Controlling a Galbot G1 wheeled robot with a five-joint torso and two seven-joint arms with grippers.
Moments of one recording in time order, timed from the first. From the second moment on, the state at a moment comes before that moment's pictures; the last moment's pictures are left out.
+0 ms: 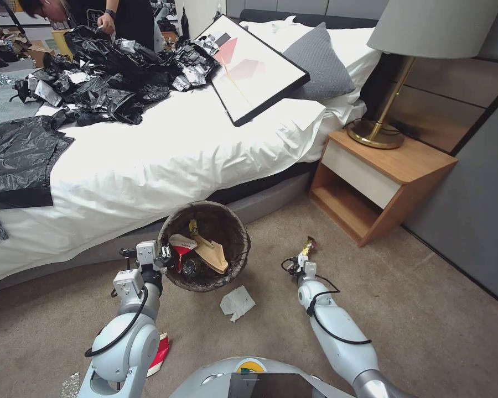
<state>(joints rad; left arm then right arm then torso) 1.62 -1.42 -0.52 -2.32 -0.28 0.45 -0.27 -0.95 1.39 0.28 1.01 0.38 -0.22 0.20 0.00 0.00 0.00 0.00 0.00</state>
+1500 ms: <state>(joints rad) 1.62 -1.43 -0.49 -2.32 -0.30 0.48 -0.28 -1.24 1.33 0.14 1.94 0.01 0.44 -0.28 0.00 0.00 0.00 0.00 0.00</state>
